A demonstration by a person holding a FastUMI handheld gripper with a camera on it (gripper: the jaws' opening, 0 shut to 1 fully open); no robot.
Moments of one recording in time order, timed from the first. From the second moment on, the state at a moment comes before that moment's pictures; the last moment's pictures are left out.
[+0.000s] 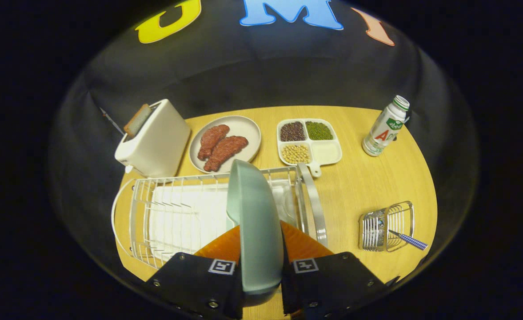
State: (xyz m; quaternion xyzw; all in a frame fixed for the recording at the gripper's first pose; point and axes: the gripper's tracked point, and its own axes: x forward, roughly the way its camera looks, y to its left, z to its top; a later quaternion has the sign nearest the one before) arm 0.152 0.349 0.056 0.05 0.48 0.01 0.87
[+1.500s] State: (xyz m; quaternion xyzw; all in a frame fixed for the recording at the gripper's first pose) arm 0.066 0.276 0.150 0.05 0.45 0.02 0.89
